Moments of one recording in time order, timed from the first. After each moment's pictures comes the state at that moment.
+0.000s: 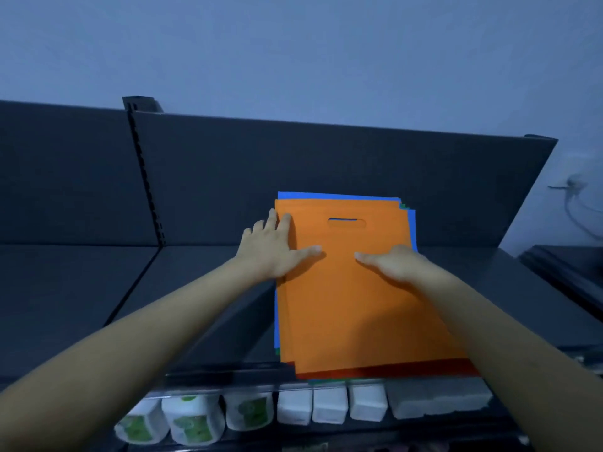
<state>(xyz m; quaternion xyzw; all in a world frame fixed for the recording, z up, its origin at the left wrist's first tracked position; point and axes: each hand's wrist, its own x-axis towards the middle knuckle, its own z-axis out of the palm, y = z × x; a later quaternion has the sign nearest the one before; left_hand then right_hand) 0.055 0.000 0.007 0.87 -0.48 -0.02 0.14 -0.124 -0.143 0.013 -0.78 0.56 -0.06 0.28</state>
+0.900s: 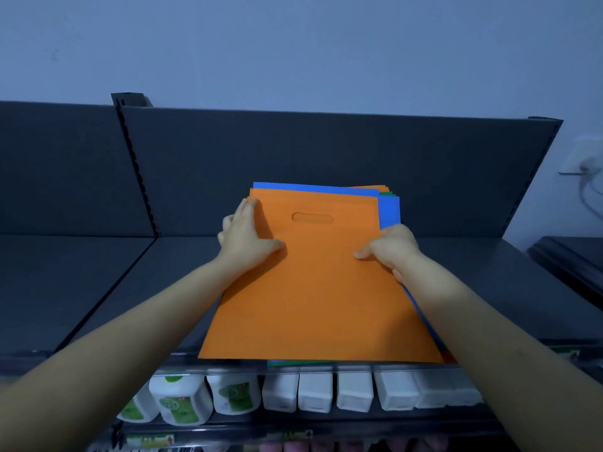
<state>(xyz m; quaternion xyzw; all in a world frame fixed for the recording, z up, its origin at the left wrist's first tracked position) 0.043 -0.001 -0.013 0.84 -0.38 -0.01 0.39 -0.137 -0.157 0.008 -0.70 0.53 -0.21 0.42</state>
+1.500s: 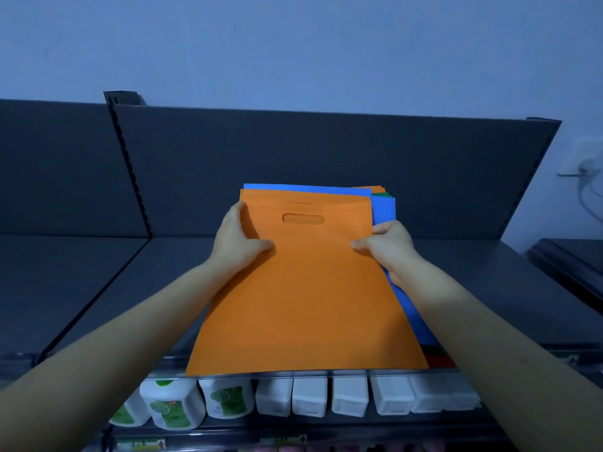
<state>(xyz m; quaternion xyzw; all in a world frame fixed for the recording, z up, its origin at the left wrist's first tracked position) 0.051 -0.005 -0.022 0.80 -0.34 -0.06 0.49 -0.142 -0.160 0.005 -0.68 0.46 -0.28 0.49</state>
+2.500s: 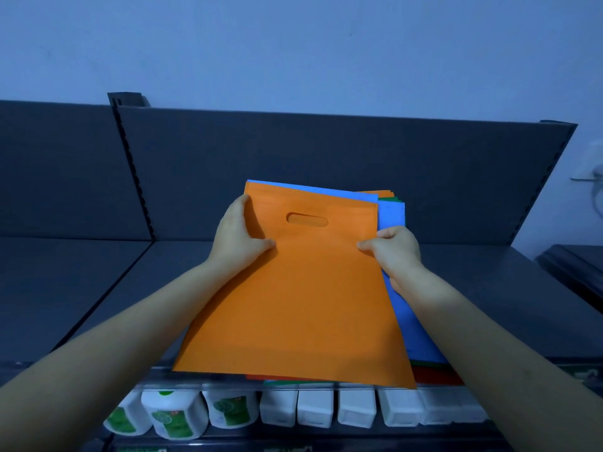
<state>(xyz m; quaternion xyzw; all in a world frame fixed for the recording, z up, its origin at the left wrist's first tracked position) 0.067 -0.010 -0.017 0.81 -0.37 0.01 0.45 -0.129 -0.162 -0.002 -0.66 0.47 -0.34 0.48</state>
